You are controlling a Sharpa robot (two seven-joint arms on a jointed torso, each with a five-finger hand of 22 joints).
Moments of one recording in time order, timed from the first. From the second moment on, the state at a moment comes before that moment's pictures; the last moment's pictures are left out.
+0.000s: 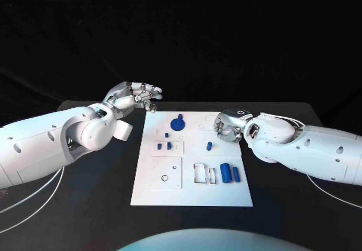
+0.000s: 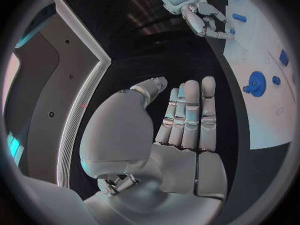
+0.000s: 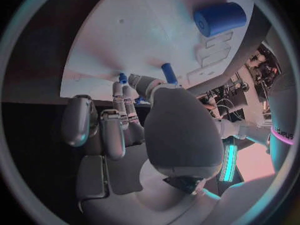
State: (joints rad) left arm 1.20 -0.88 0.00 1.48 -0.17 -0.14 0.32; left_hand 1.31 -0.21 0.49 0.07 0.29 0.91 0.16 0.29 0.35 1.05 0.10 0.32 0.18 1.09 0.04 1.10 0.47 0.17 1.07 0.15 0.47 1.23; right arm 1.21 -0.78 -0.15 1.46 -1.68 -0.26 -0.22; right_hand 1.36 -0.25 0.60 0.10 0.15 1.02 0.14 0.23 0.39 1.14 0.08 0.13 0.20 1.47 0.01 1.46 1.31 0.10 1.42 0.11 1.19 1.31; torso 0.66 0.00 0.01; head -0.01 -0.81
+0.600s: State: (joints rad) left arm 1.20 -0.88 0.00 1.49 -0.17 -0.14 0.31; left_hand 1.31 -0.21 0.50 0.06 0.29 0.90 0.16 0.29 0.35 1.05 0.10 0.32 0.18 1.09 0.04 1.10 0.47 0.17 1.07 0.15 0.46 1.23; right arm 1.19 -0.76 -0.15 1.43 -1.71 -0.25 -0.23; right_hand 1.36 -0.25 0.61 0.10 0.15 1.03 0.14 0.24 0.40 1.16 0.08 0.13 0.20 1.47 0.01 1.46 1.31 0.09 1.42 0.11 1.21 1.31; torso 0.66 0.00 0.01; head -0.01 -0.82
